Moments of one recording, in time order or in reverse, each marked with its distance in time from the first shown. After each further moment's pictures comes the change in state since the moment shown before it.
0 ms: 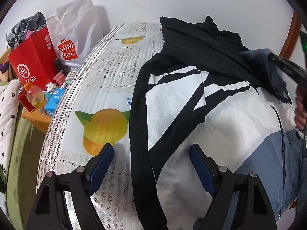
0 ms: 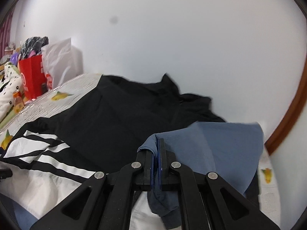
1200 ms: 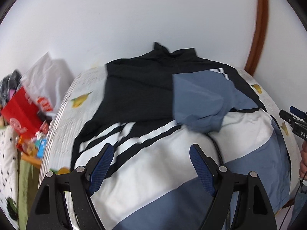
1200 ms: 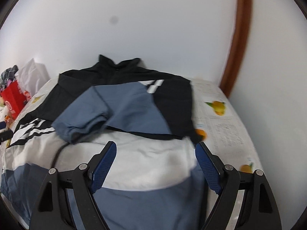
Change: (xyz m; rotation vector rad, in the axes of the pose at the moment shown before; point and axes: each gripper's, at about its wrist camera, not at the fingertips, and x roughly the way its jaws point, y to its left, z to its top) left arm -0.058 -0.156 0.063 0.198 -0.143 -0.025; right arm -0.111 -0.164 -0.119 0.323 0.142 -0.131
